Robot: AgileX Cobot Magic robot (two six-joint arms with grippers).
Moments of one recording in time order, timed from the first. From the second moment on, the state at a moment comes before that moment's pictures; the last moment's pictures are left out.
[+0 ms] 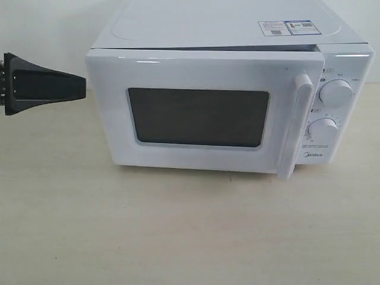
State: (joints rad) left arm -0.01 1.19 -0.78 -1.37 1.04 1.35; right arm 0.01 0.01 0.00 0.03 0.19 0.04
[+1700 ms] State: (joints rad) left arm -0.01 0.90 -0.64 -1.19 0.72 1.17; right arm 0.65 0.96 -0.63 -0.01 0.01 0.00
